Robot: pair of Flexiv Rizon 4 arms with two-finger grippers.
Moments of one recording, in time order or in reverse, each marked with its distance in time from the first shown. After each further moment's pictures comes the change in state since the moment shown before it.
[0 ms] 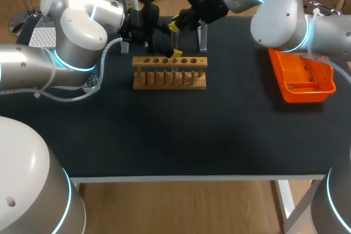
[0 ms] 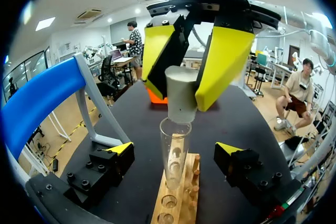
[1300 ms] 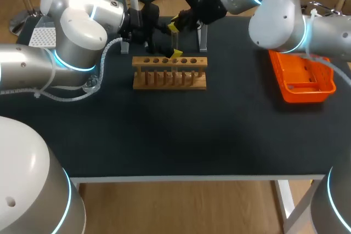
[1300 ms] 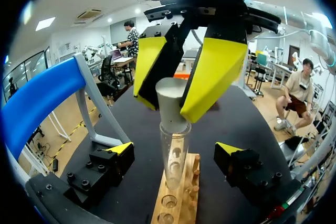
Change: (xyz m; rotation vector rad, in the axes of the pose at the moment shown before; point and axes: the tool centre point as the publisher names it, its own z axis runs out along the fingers) left arm 0.000 0.000 0.000 0.000 0.000 0.000; right arm -0.004 -0.004 0.006 0.008 -0.014 0.020
